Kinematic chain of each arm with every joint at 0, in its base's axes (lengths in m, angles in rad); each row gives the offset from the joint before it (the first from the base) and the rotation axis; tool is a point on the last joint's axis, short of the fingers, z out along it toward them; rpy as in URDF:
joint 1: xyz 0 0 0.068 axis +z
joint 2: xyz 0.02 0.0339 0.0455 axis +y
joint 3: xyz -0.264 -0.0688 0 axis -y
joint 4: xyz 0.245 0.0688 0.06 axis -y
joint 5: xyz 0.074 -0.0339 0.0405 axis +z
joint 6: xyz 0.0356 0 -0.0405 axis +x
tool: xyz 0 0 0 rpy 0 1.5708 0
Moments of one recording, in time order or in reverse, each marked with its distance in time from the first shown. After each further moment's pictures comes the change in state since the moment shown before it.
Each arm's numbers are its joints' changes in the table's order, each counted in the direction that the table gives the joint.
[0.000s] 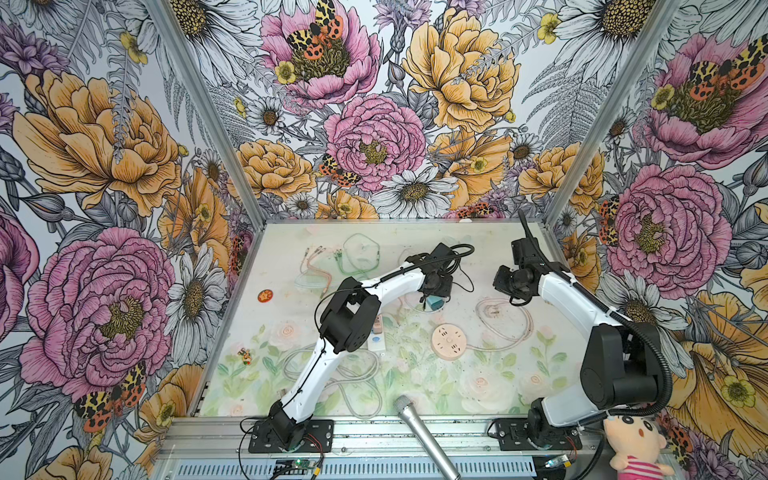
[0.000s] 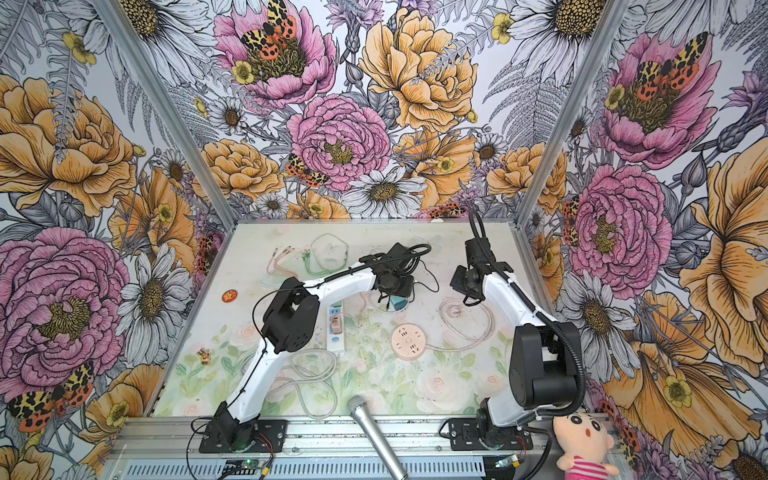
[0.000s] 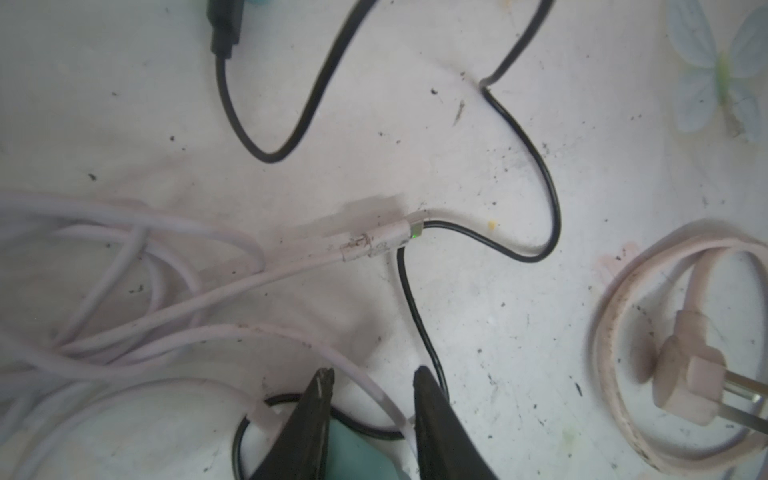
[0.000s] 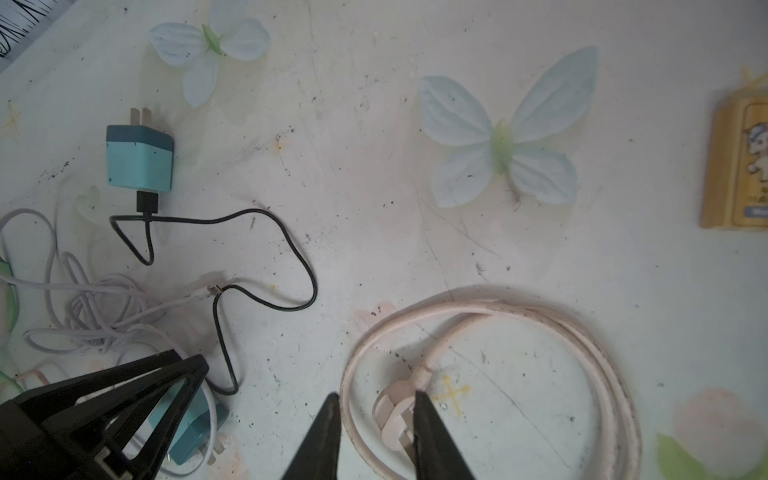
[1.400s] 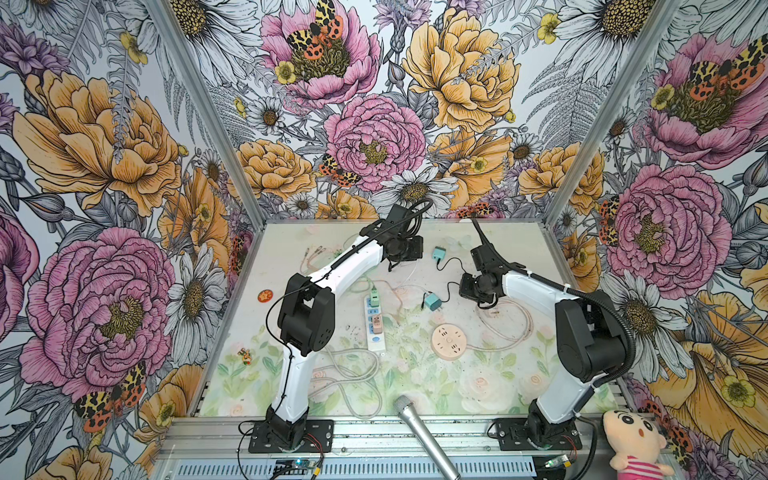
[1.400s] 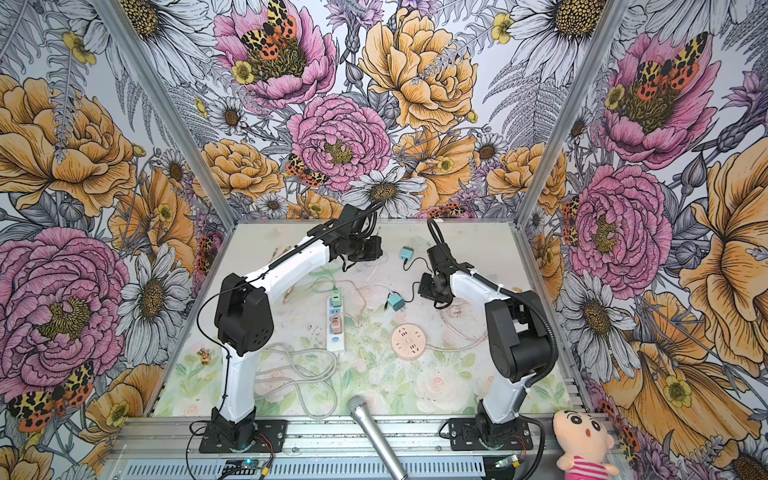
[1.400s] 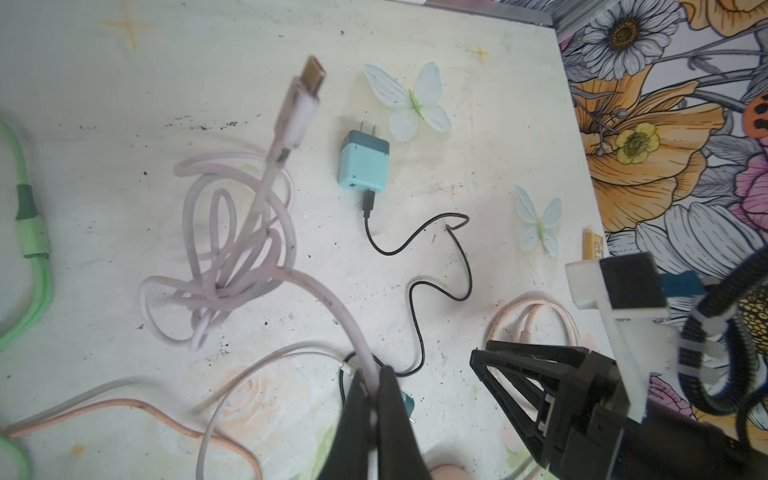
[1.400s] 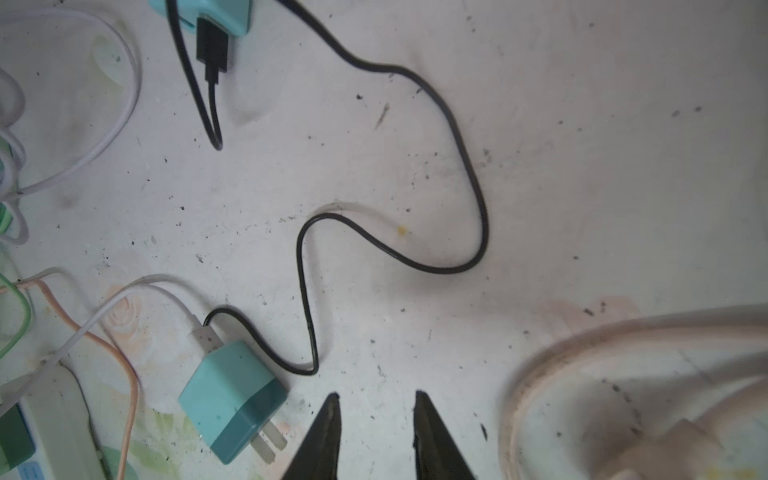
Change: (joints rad) left arm 0.211 -0.277 -0.089 -0.011 -0.144 -0.002; right arm 0.229 0.228 0.037 0.130 0.085 0.063
